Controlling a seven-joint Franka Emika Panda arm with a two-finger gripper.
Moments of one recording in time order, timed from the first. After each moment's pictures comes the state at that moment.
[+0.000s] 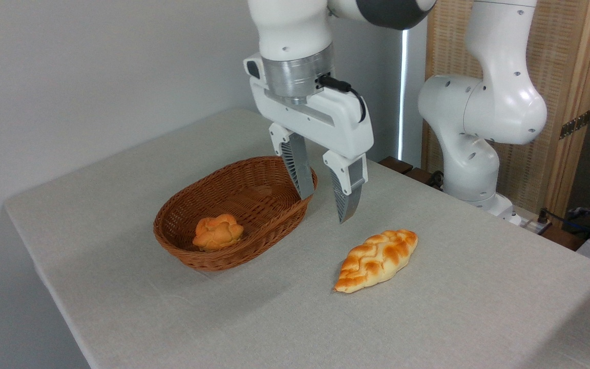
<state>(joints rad) 0.09 -0.30 -0.01 -2.09 -0.03 1.70 0.89</state>
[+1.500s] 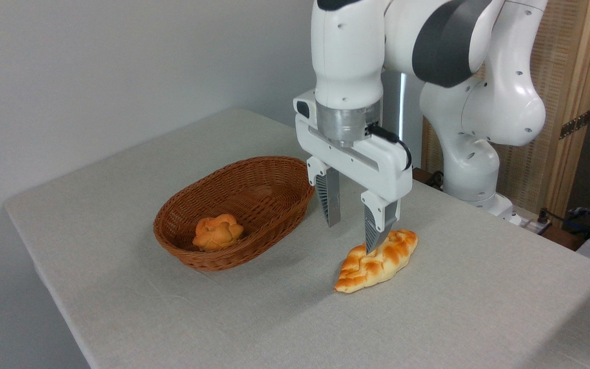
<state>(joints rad) 0.01 -0.44 0.13 -2.43 -0.03 1.96 0.94</state>
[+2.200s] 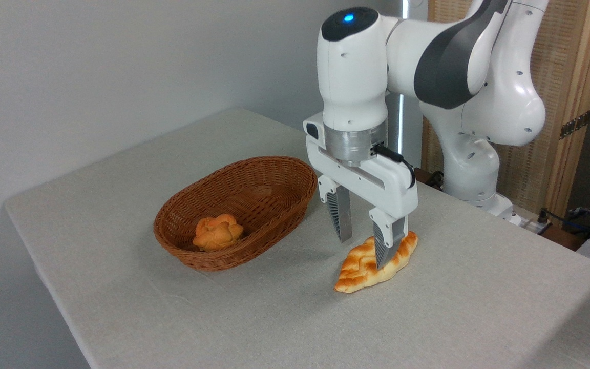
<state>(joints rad) 0.01 -0.45 0.13 -2.53 0.03 2.04 0.94</state>
